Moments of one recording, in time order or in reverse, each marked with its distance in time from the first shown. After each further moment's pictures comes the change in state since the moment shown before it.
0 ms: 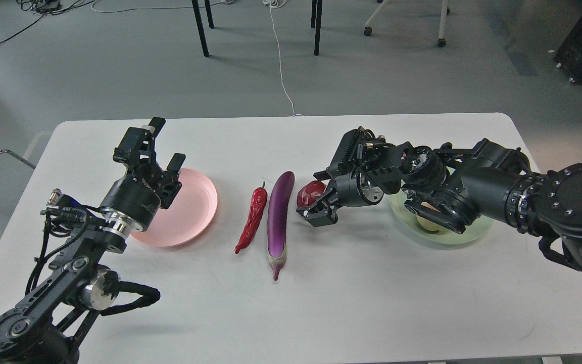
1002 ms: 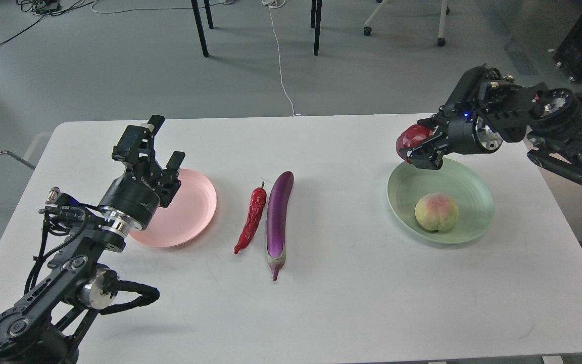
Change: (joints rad) left arm -0.002 -0.001 0.000 -0.008 0.000 0.000 0.000; right arm 0.175 -0.487 -0.148 0.174 -0.008 -0.006 0.000
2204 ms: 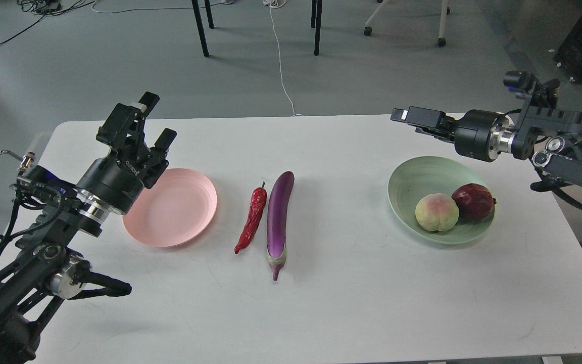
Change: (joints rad) left arm -0.070 0.196 0.077 -0.079 0.053 -0.046 -0.060; right arm -0.231 -0.109 0.474 0.165 1.000 0.295 0.000
